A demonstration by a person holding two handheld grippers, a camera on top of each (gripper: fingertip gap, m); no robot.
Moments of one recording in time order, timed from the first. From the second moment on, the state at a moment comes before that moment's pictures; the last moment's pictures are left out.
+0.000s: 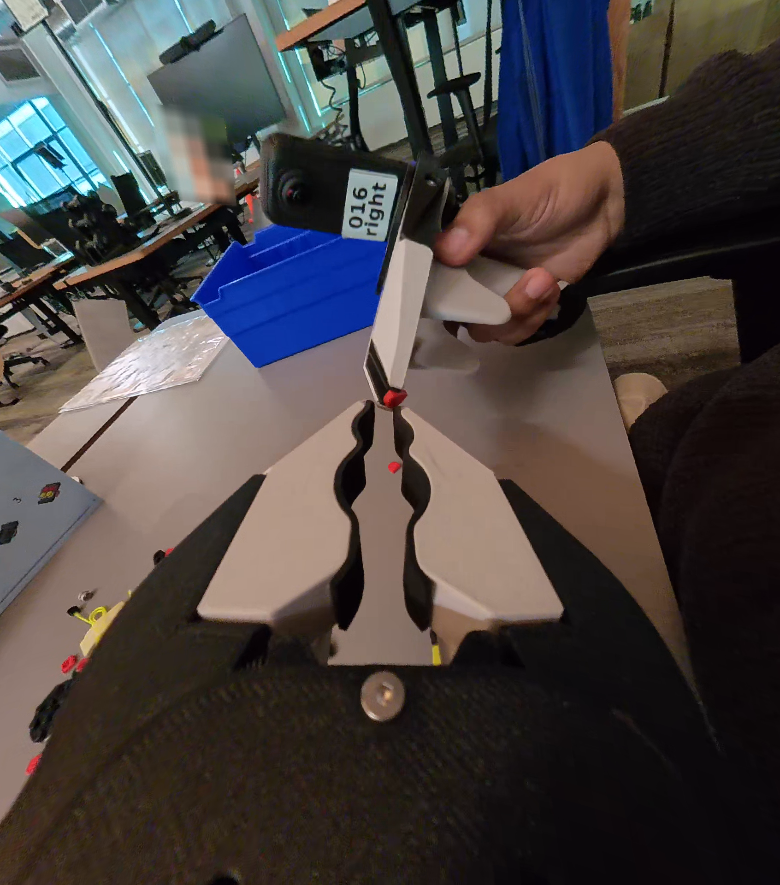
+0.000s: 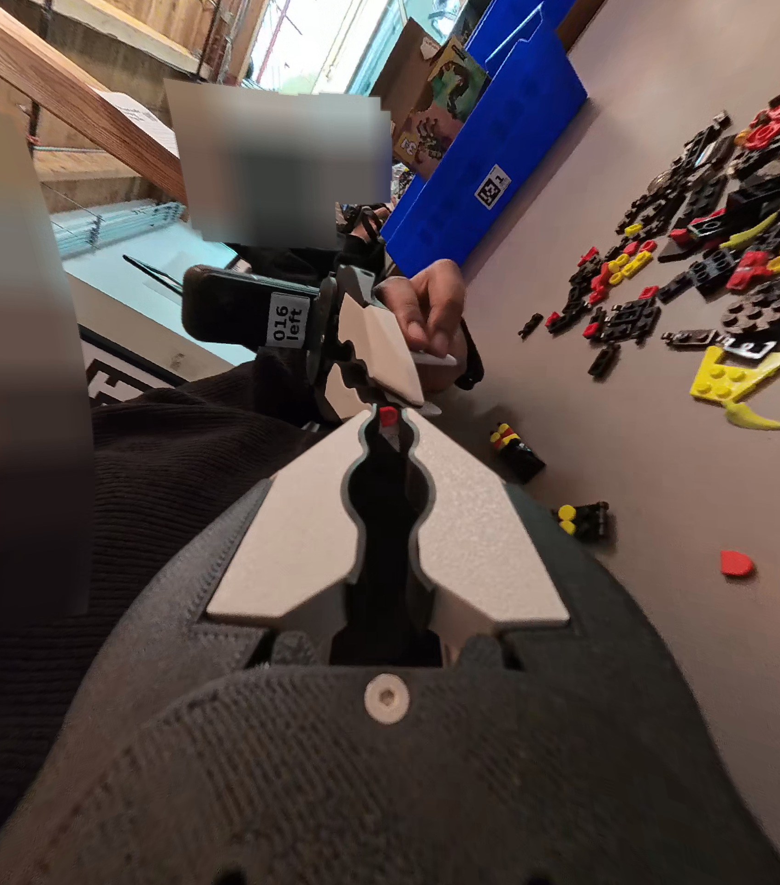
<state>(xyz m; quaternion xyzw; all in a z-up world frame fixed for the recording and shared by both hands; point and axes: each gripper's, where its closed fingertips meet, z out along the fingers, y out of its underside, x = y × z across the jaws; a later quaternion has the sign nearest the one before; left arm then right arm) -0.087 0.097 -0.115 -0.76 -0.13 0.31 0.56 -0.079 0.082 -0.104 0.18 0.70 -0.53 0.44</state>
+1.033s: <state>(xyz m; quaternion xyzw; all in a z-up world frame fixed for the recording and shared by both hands) -0.085 0.096 -0.104 -0.75 -0.12 0.31 0.57 -0.087 0.084 -0.101 0.24 0.62 -0.51 0.54</state>
